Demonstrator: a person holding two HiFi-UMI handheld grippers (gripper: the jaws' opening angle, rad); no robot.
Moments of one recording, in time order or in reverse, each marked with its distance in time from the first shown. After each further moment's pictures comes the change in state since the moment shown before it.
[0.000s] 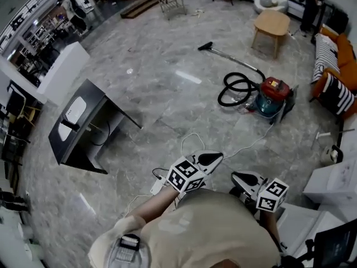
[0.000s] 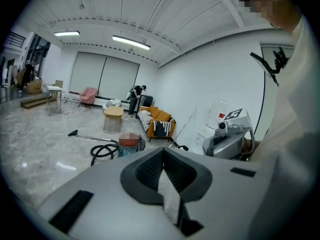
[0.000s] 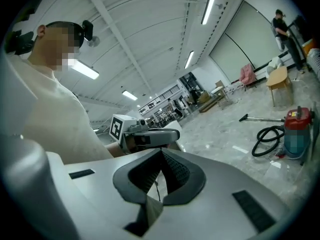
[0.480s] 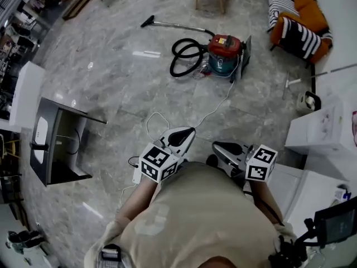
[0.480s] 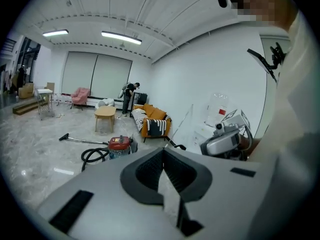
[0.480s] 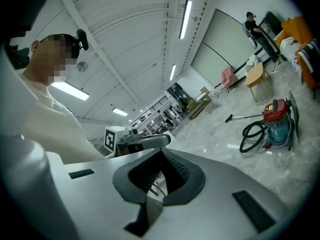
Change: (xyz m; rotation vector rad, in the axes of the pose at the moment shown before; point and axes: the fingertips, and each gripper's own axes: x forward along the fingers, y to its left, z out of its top) left arm 0.136 -0.059 0.035 0.043 0.037 -0.017; right arm -0.135 -0.092 0.024 0.173 -0.138 -0.056
